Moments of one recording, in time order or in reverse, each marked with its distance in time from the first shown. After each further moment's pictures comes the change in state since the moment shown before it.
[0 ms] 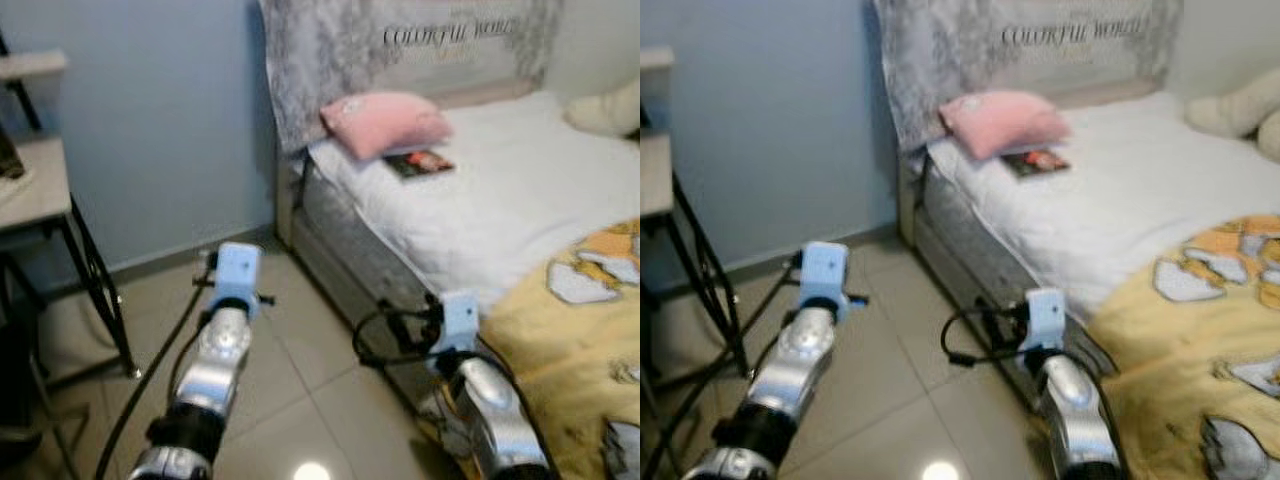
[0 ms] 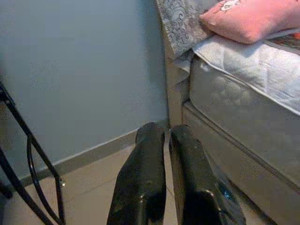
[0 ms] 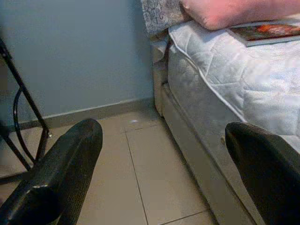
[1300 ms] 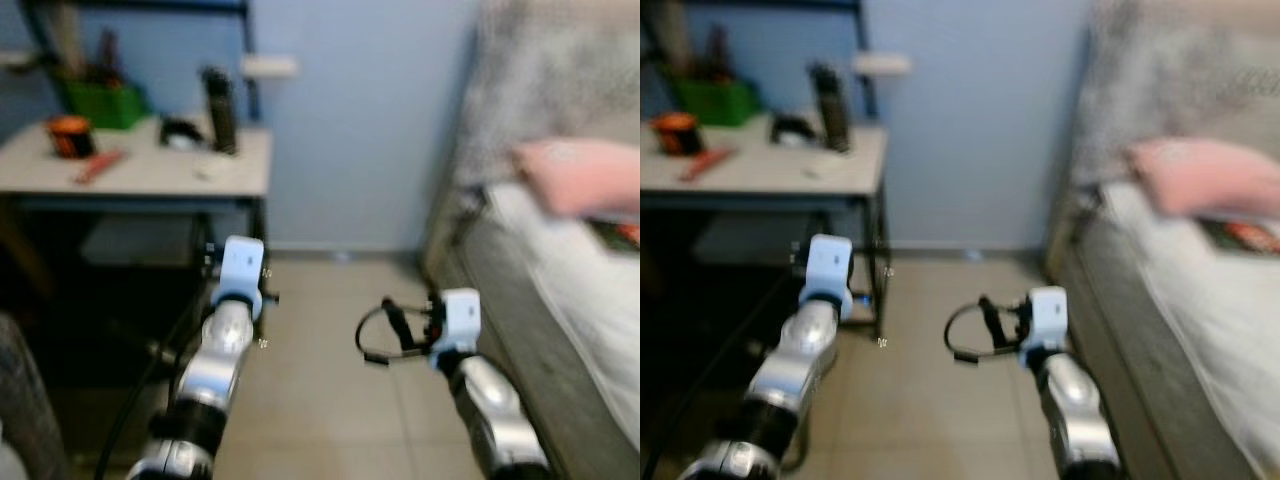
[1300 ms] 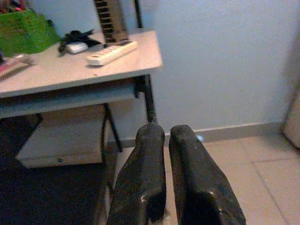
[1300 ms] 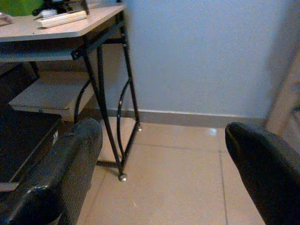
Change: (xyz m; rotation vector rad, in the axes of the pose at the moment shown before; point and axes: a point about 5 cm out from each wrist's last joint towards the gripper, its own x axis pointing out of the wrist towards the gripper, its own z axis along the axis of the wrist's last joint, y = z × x) left arm 0.003 -0.004 0.006 0.012 0.012 -0.051; right arm 0.002 -0.005 -0.001 0.024 0.004 -0.035
